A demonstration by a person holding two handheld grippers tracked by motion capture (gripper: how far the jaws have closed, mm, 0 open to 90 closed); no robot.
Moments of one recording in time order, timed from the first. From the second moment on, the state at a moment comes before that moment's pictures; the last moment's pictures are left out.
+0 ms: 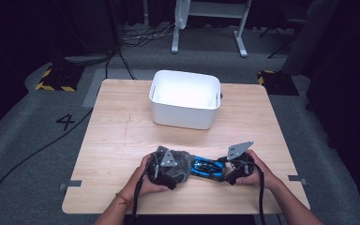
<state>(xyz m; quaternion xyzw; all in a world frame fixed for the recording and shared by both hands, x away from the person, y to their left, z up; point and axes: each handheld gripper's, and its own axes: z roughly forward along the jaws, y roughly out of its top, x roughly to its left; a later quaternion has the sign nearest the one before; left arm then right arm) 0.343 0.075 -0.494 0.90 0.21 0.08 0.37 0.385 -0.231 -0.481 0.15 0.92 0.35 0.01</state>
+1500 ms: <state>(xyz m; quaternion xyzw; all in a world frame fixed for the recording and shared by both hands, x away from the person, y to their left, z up) 0.359 0.035 -0.484 0.91 0.17 0.19 0.34 0.382 -0.218 -0.472 0.17 0.92 0.34 0.01</state>
